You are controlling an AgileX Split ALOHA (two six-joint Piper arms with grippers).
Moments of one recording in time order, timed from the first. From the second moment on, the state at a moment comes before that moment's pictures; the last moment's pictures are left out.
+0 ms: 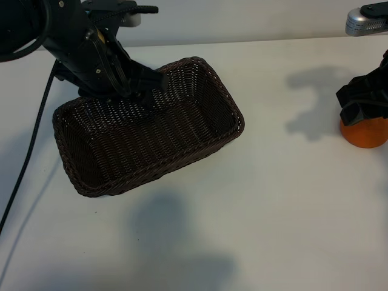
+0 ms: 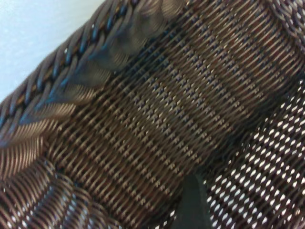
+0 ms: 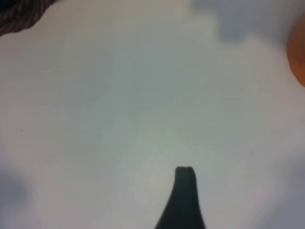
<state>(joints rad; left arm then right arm) -0.43 1.74 -1.39 -0.10 0.88 -0.13 0.05 1.46 -1.17 0.18 1.07 -0.12</state>
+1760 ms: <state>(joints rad) -0.25 1.57 -0.95 0.10 0.67 -0.71 0.05 1.46 -1.17 0.20 1.07 -0.14</state>
